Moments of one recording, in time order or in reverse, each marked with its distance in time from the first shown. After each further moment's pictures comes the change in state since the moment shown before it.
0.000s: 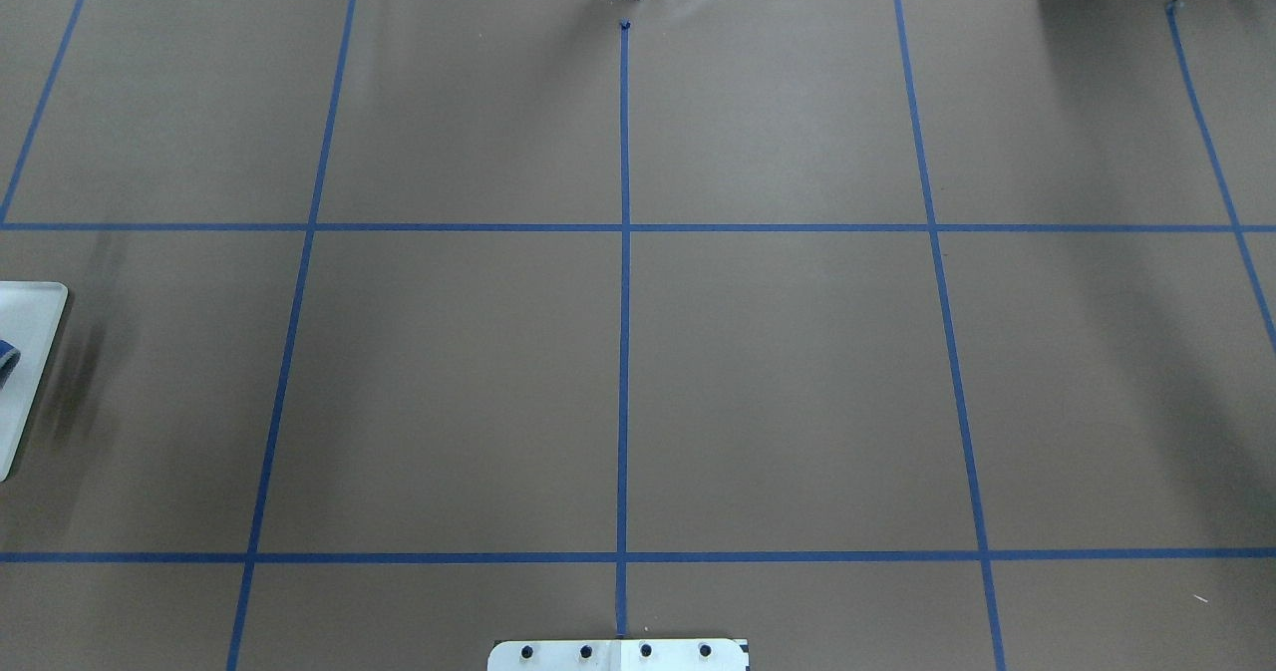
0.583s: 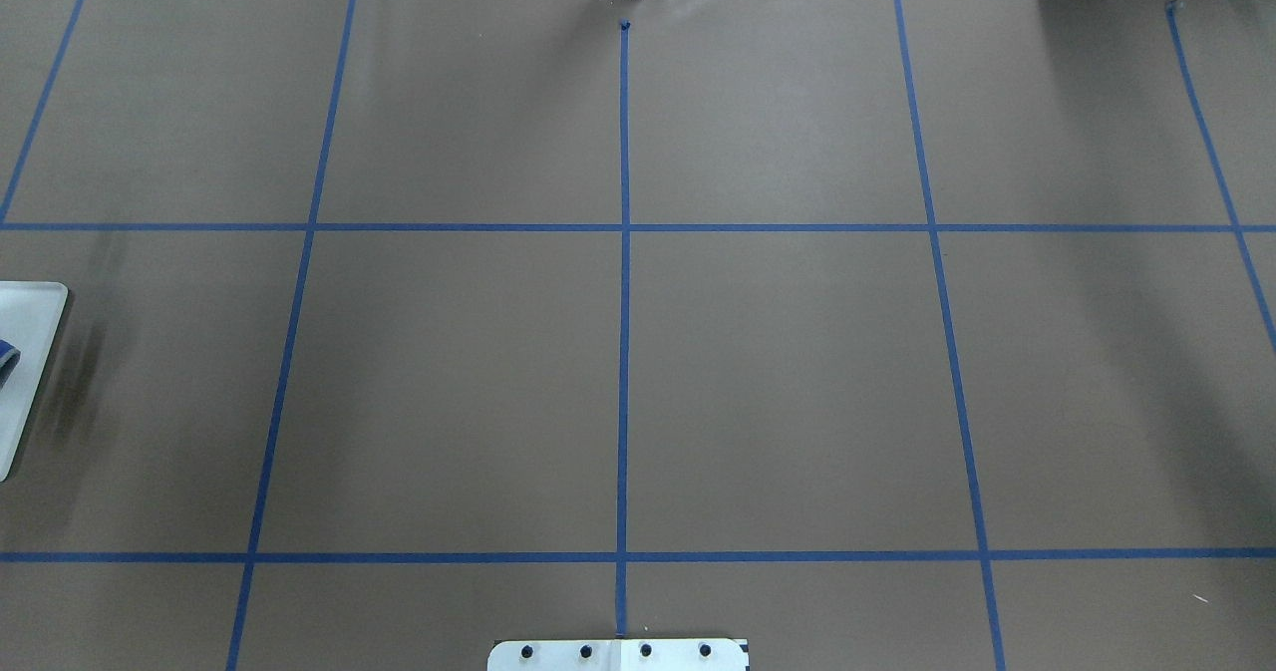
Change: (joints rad) left arm 0.001 -0.005 -0.006 -0.005 -0.001 0.002; right arm -0.003 -0.050 0.038 0.002 0.025 -0.002
